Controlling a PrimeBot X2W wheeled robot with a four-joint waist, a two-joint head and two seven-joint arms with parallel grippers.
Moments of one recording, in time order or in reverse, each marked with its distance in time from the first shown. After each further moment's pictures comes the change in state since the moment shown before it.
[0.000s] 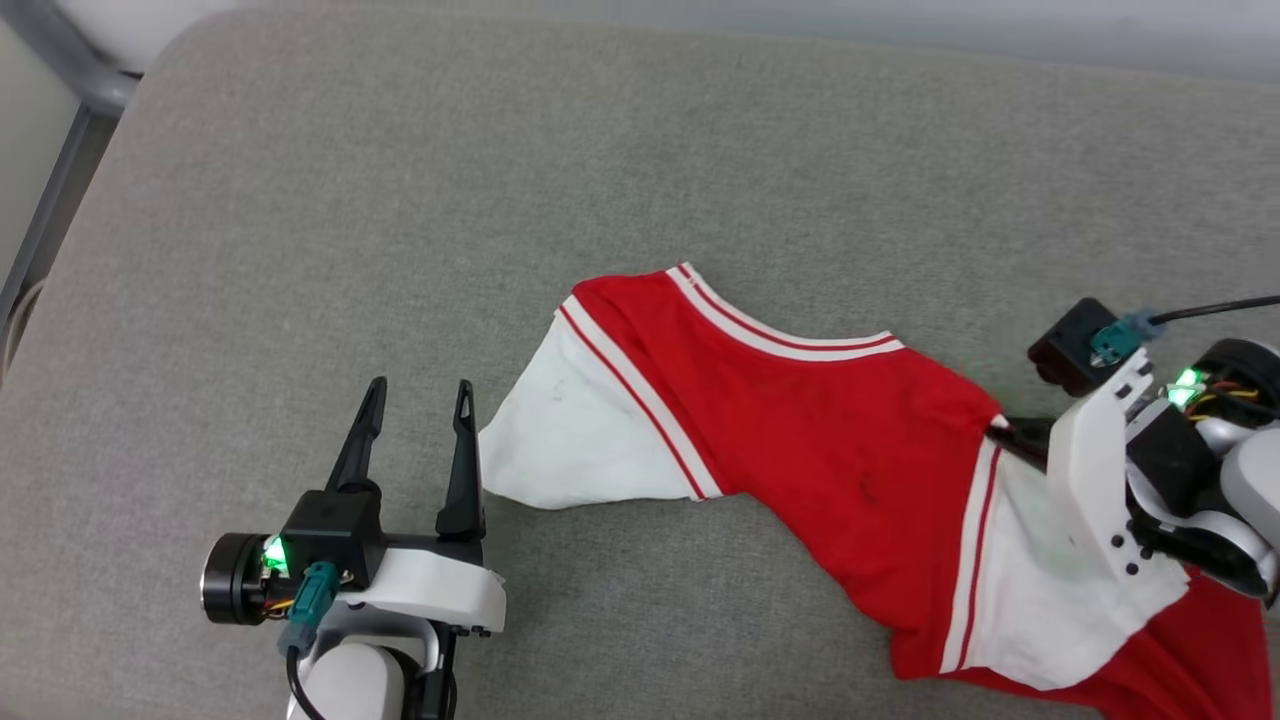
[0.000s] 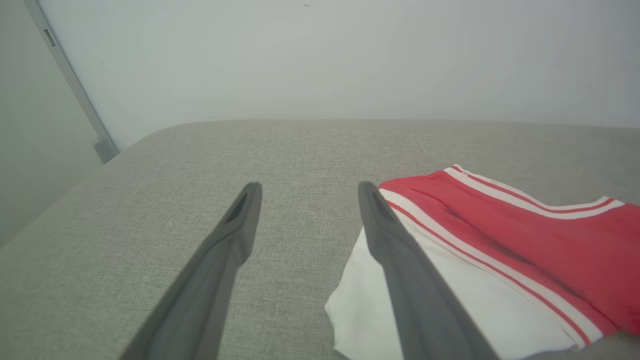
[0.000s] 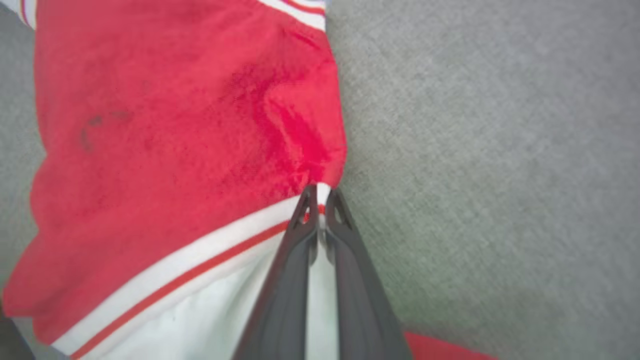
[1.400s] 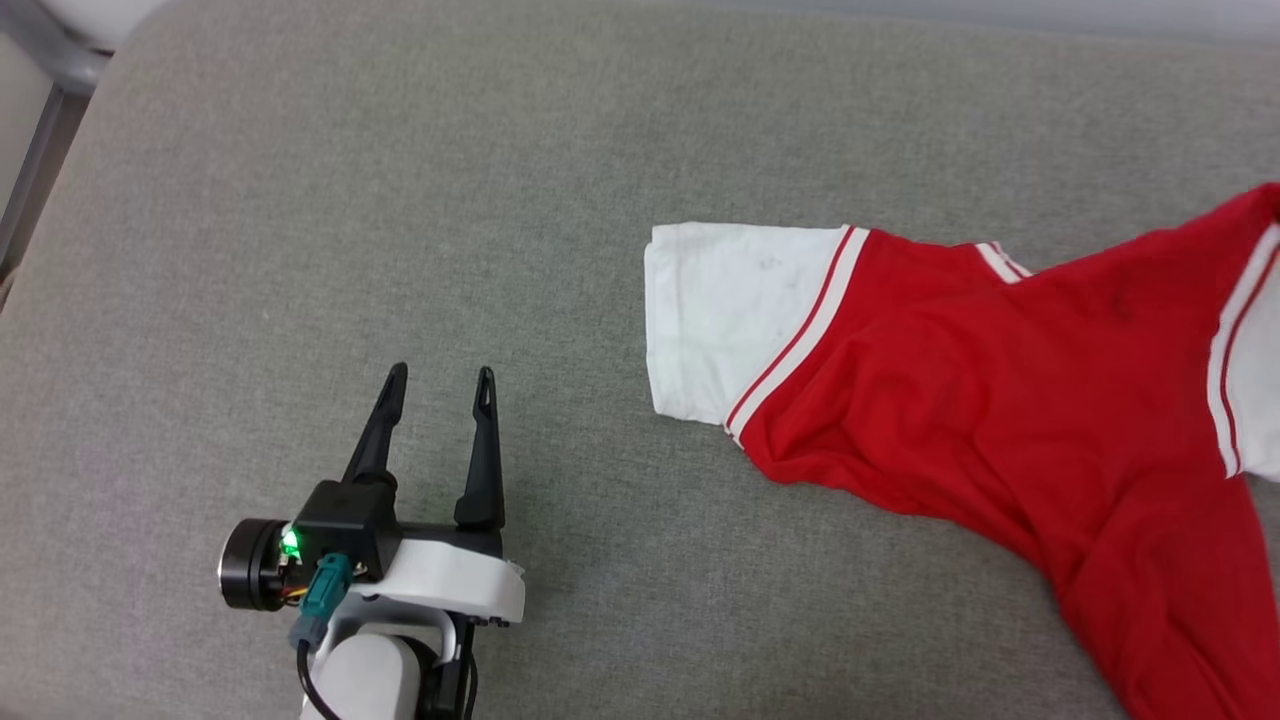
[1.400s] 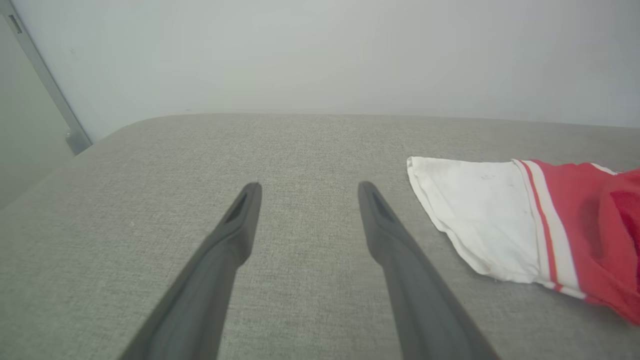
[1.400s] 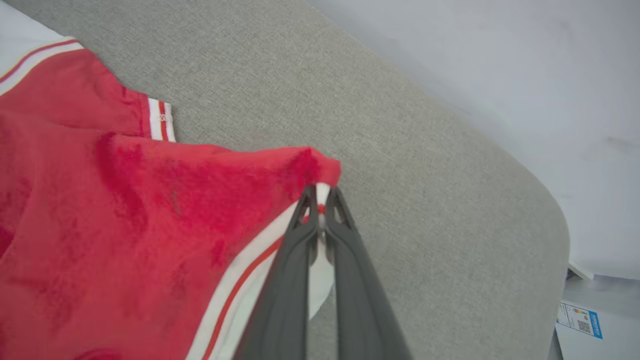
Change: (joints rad) left arm -0.012 0.000 -0.039 -0.017 -0.029 0.013 0.000; right arm 0.020 -0.076 -0.531 -0.052 -0.213 0.000 0.197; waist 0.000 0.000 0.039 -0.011
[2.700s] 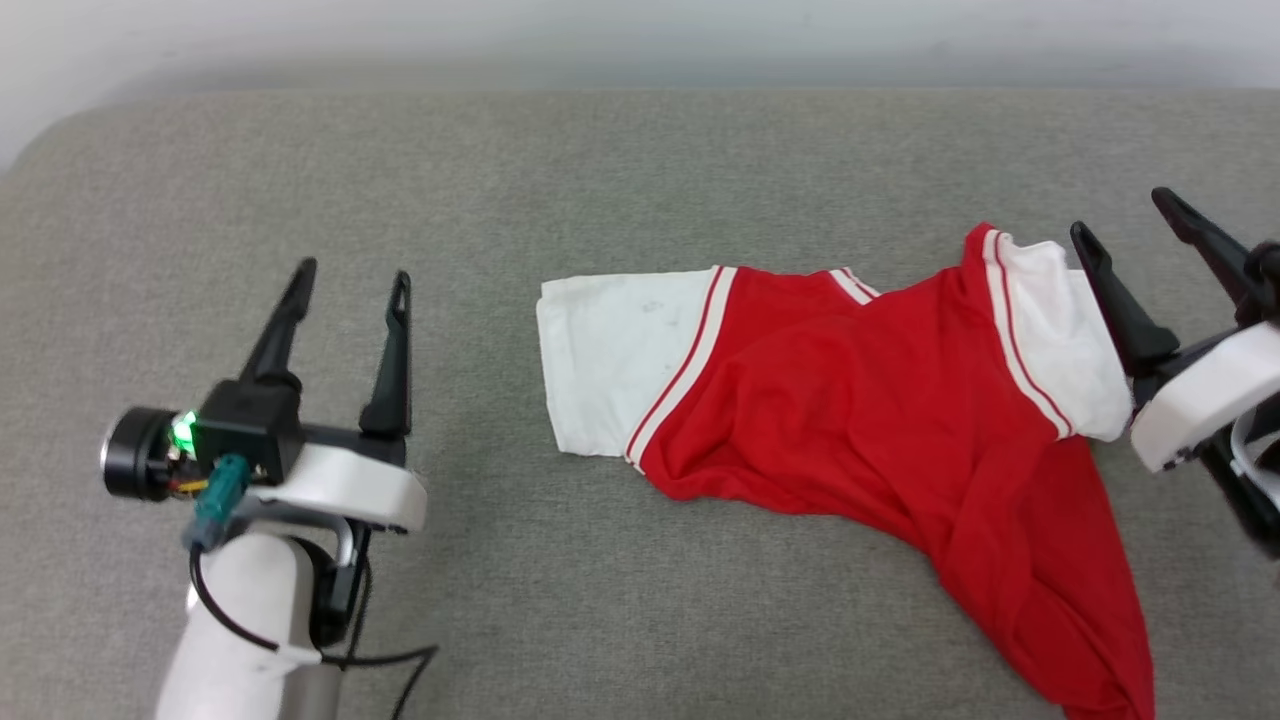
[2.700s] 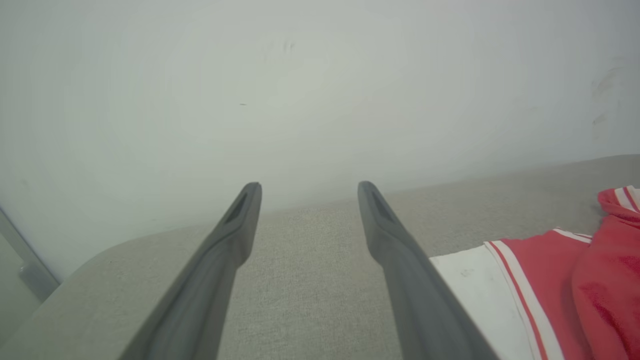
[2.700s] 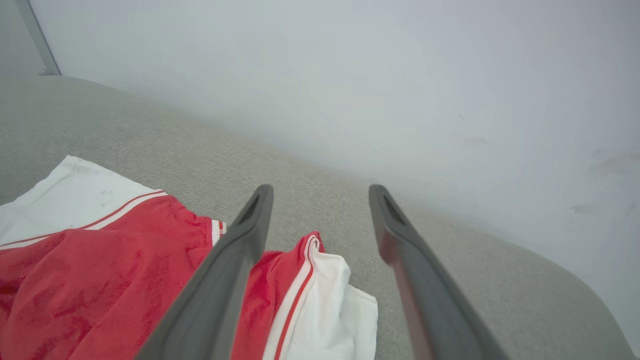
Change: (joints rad) left arm -0.142 0.094 0.102 0.052 0.047 -0.123 0.000; right arm 0.126 0.261 -0.004 0.196 -0.115 0.000 -0.801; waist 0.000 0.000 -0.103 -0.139
